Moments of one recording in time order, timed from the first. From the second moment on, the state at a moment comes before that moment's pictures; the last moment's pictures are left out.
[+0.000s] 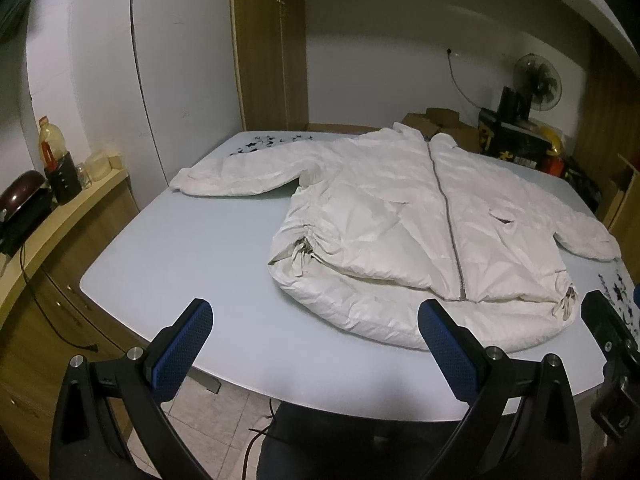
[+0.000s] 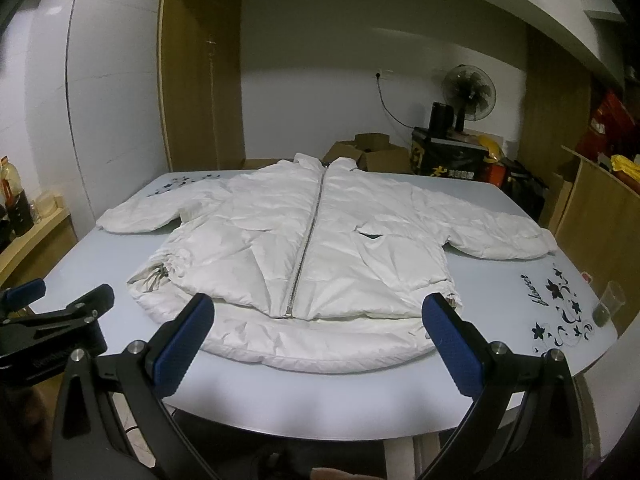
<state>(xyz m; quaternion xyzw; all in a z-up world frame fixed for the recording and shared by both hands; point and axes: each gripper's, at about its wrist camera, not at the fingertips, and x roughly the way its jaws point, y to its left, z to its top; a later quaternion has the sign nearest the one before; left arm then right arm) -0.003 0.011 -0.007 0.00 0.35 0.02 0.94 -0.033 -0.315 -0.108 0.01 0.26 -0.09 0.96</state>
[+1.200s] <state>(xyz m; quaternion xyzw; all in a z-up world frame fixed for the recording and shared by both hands) 0.001 0.013 -0.013 0.00 0.36 0.02 0.93 -0.028 -0.310 -0.115 0.02 0.28 -0.08 0.96</state>
